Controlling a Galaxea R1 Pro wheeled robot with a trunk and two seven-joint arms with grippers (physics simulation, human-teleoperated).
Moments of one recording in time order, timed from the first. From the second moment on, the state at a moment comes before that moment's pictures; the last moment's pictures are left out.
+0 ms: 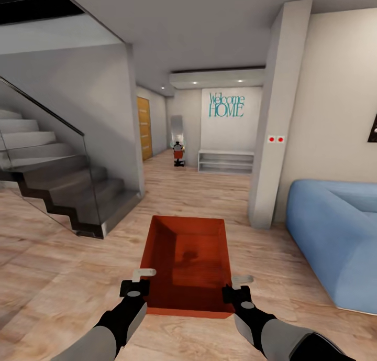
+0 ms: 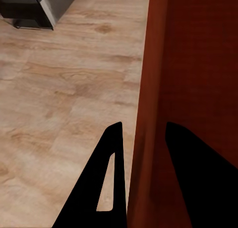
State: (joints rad) left arm -0.62 -0.13 -0.10 -0.37 -0.01 0.07 0.39; right arm -0.73 0.12 0.55 -0.01 -0.45 -0.24 -0.17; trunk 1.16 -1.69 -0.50
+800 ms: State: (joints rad) left arm -0.62 -0.13 -0.10 -0.37 -0.01 0.07 0.39; right arm -0.73 0.12 0.55 -0.01 -0.45 -0.24 -0.17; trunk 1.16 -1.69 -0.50
